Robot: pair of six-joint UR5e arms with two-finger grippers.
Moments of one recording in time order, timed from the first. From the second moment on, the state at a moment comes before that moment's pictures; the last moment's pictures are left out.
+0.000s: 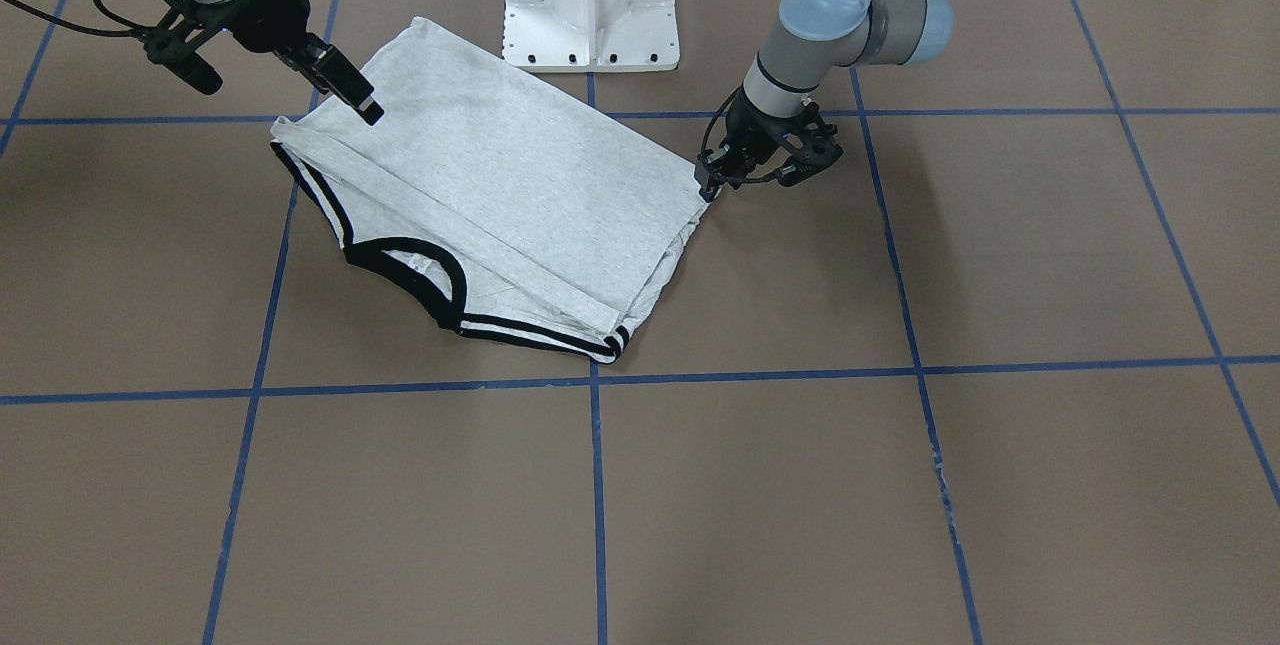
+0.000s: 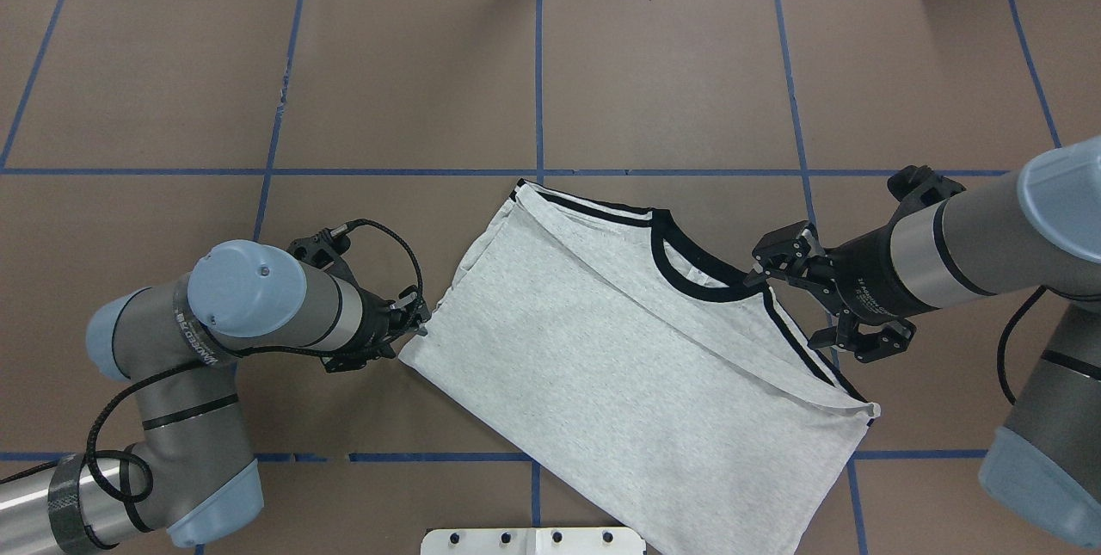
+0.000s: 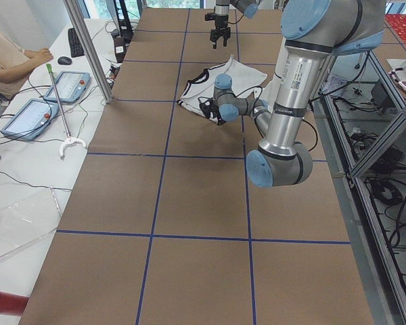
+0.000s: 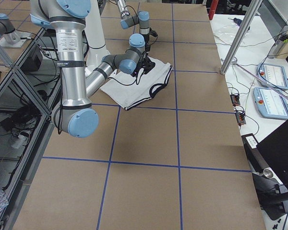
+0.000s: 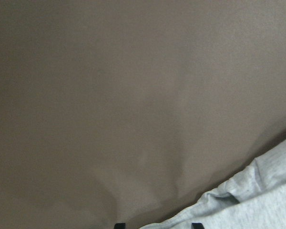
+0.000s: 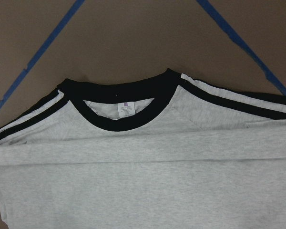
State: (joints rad) left arm -0.43 -1.92 -1.79 -1.99 -1.85 -1.92; right arm 0.64 -1.49 2.20 -1.29 2.09 1.97
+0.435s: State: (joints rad) left arm -0.40 -1.92 -1.79 -1.99 -1.85 -1.98; right arm 0.64 -1.48 2.20 -1.29 2.09 1.97
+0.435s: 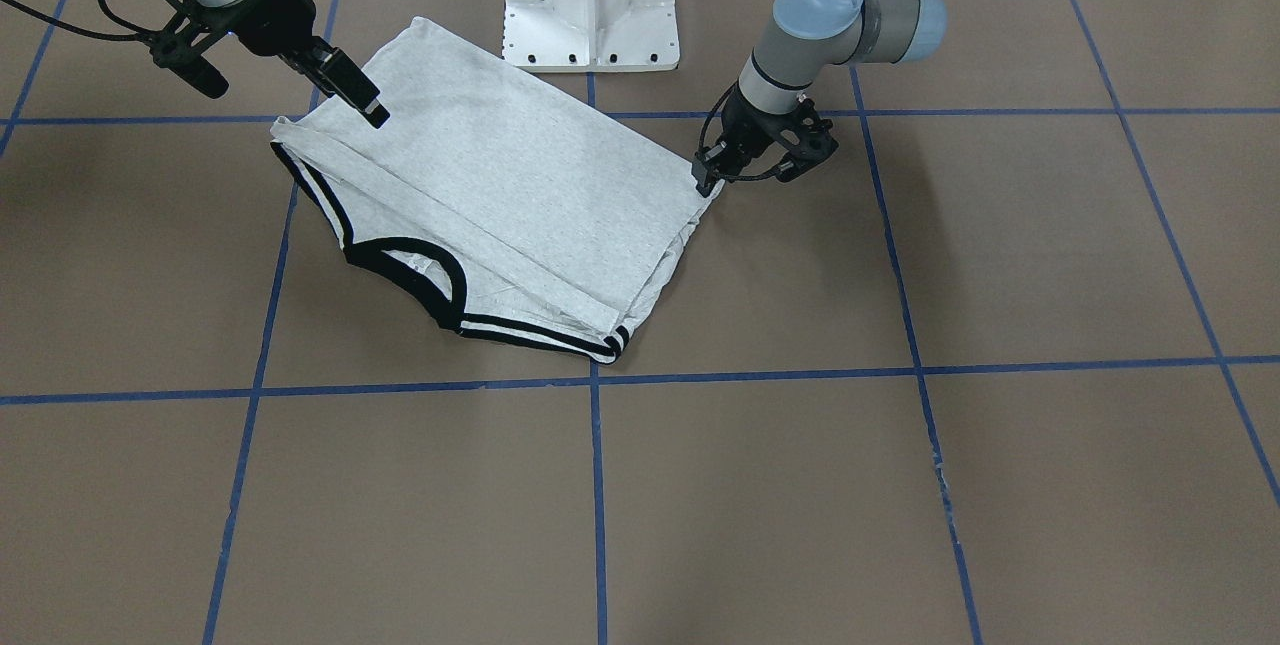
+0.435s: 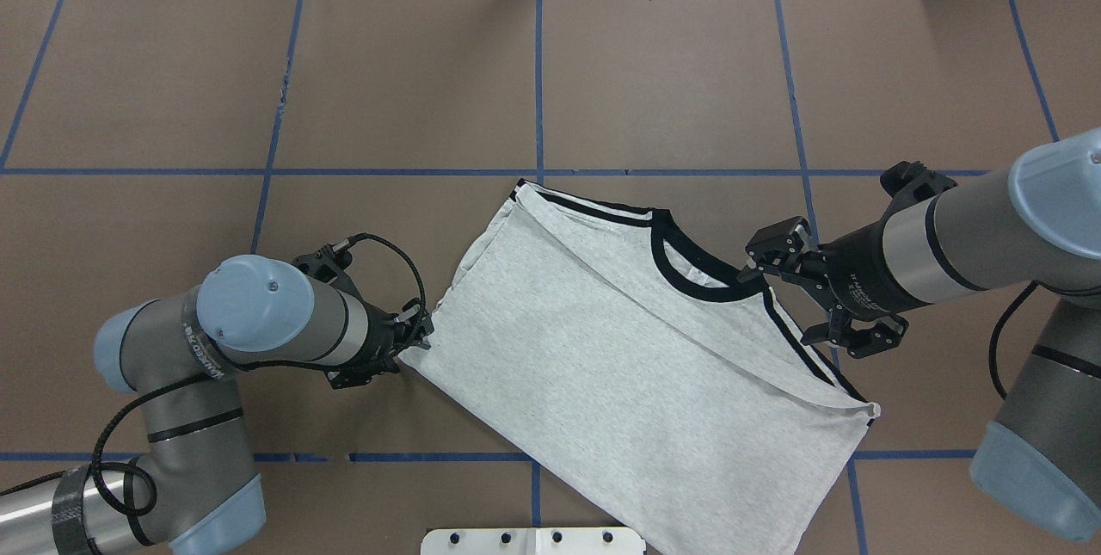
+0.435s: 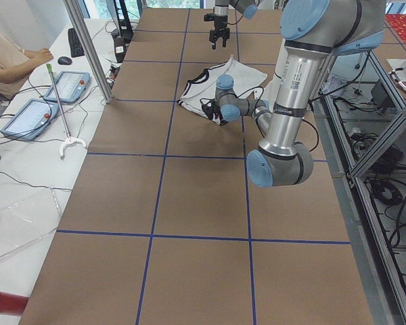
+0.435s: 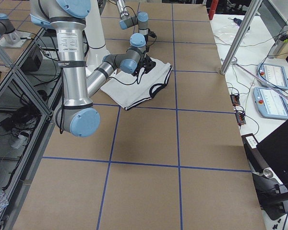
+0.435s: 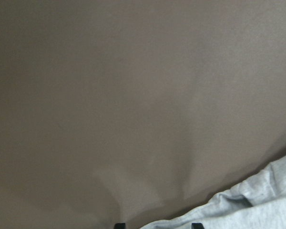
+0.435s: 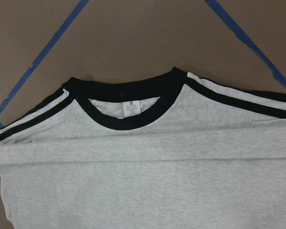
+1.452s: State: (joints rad) left arm -0.44 -1.92 -1.80 -1.99 -1.82 -1.95; right arm 0.64 -1.48 2.17 -1.29 2.09 1.97
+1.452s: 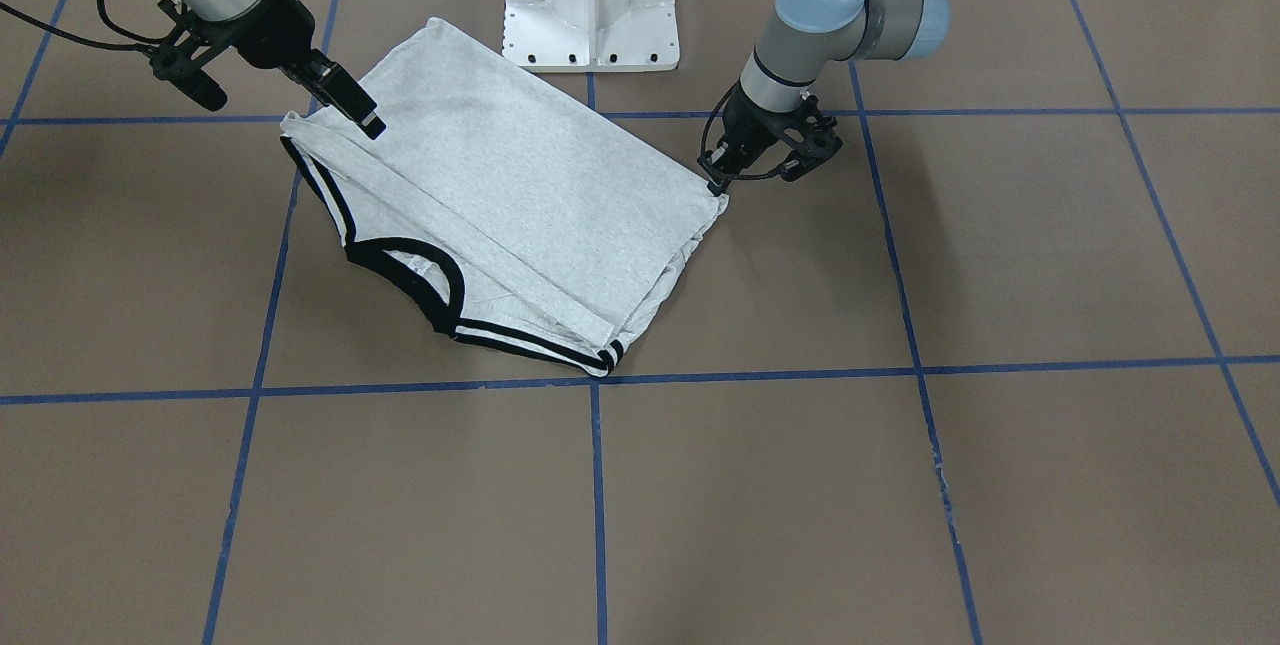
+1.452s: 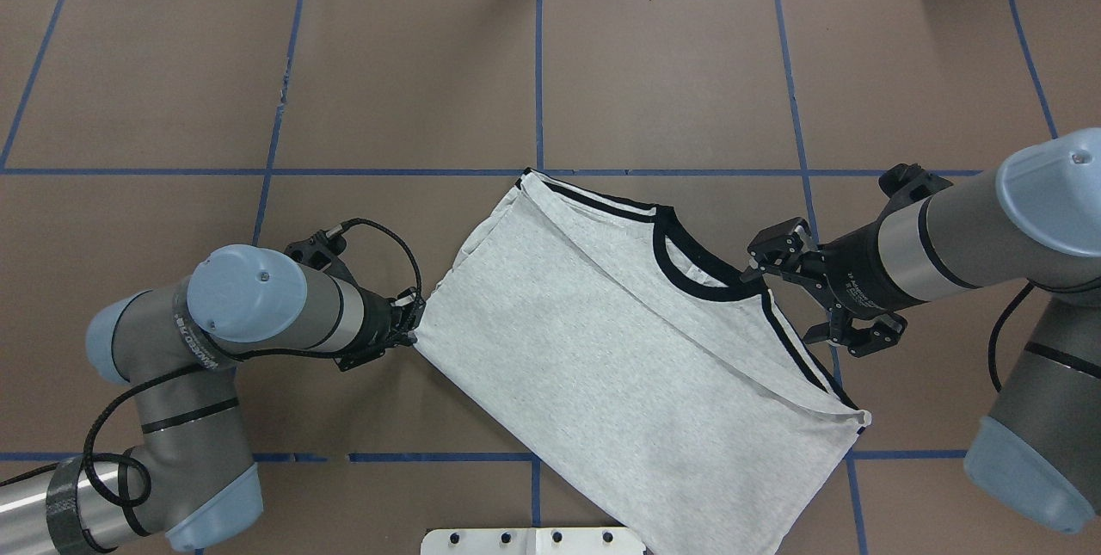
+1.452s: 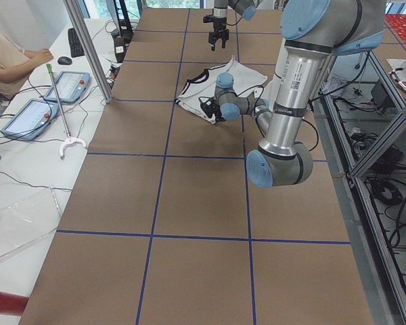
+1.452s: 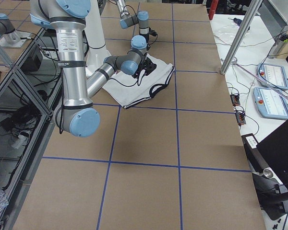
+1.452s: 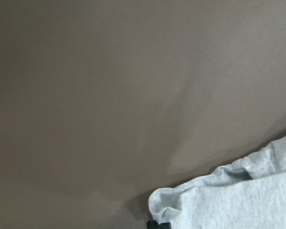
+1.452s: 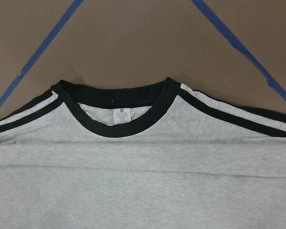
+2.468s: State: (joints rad) left arm -0.79 -2.32 -1.21 -2.16 -1.82 -1.65; right arm 0.64 -1.42 2.12 -1.30 2.08 1.96
